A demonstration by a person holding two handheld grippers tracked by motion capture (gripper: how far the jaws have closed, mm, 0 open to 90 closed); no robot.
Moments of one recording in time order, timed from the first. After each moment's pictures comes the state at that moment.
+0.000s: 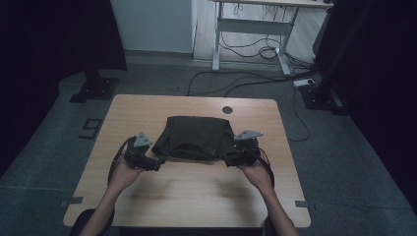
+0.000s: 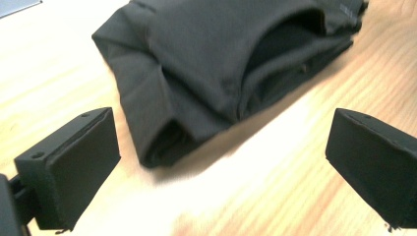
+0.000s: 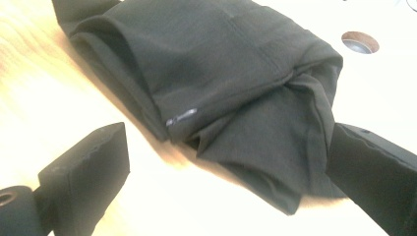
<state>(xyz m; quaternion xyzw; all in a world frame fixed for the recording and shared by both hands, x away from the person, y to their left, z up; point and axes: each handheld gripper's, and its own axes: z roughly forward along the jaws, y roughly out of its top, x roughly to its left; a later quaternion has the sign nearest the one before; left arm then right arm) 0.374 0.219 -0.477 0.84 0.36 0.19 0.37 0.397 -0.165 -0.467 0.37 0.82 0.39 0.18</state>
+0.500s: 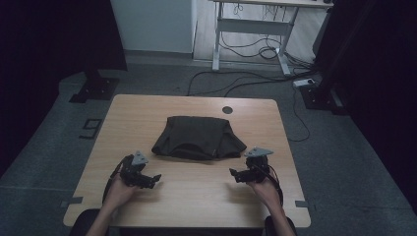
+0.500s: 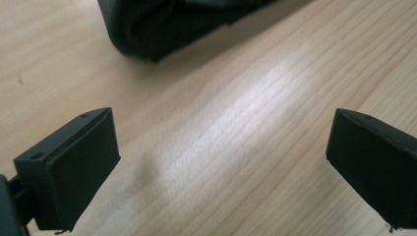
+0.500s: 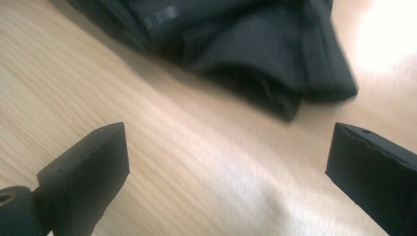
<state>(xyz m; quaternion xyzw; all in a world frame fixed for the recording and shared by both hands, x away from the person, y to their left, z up) 0.351 0.235 -0.535 0.85 0.38 0.16 0.32 0.363 -0.199 -0.512 0.41 0.82 0.37 0.17</state>
